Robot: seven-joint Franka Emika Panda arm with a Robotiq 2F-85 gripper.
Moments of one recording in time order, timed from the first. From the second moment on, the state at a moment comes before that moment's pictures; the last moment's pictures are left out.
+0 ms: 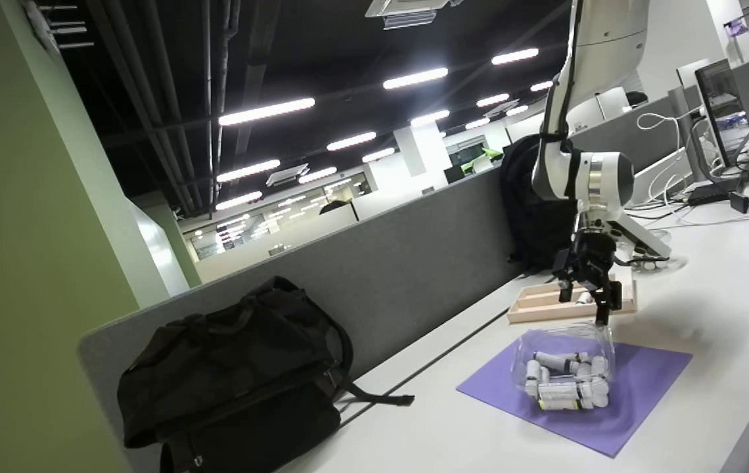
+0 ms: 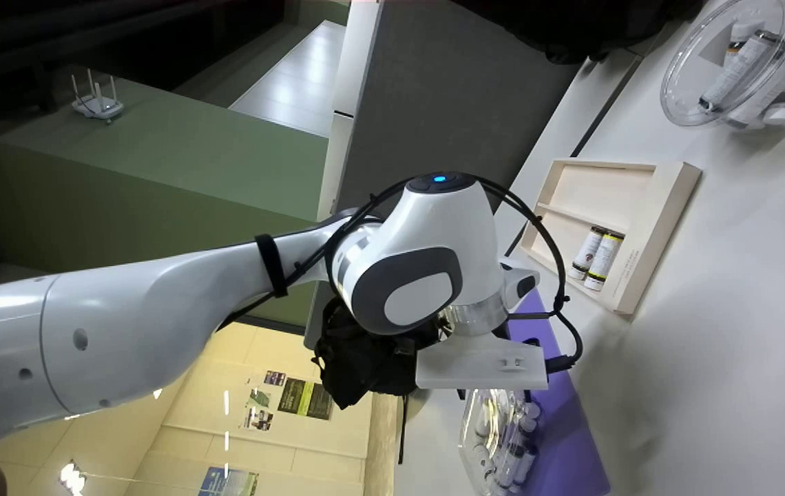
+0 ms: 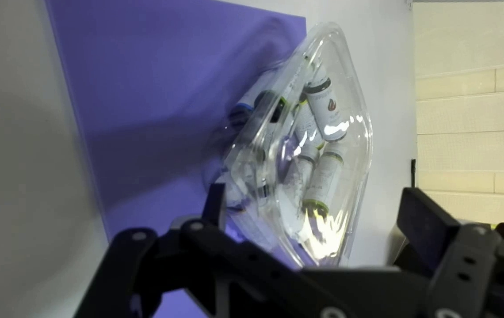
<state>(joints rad) -0.24 0.59 -0.04 -2.09 0.96 1.91 -0.91</state>
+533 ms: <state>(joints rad) -0.24 0.59 -0.03 -2.07 1.00 1.83 -0.93</state>
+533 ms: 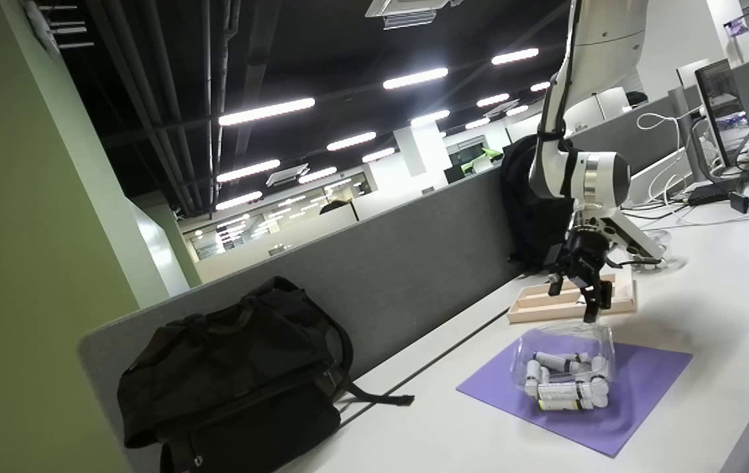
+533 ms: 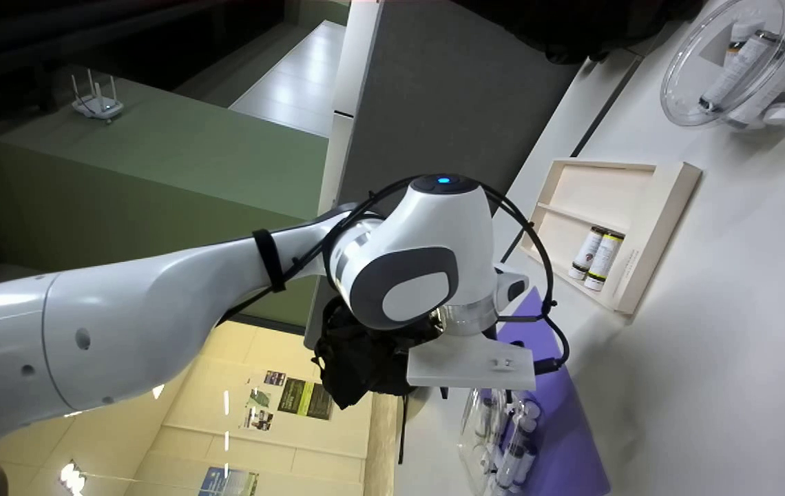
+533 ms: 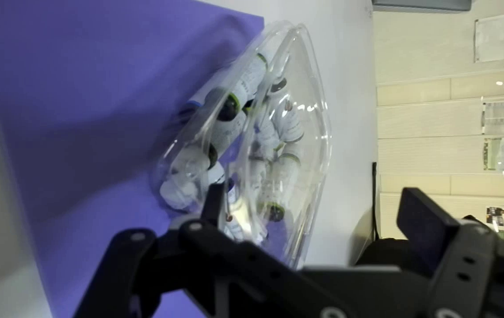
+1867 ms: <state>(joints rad) -0.25 0.69 -0.06 -1.91 1.14 1.58 -0.93</state>
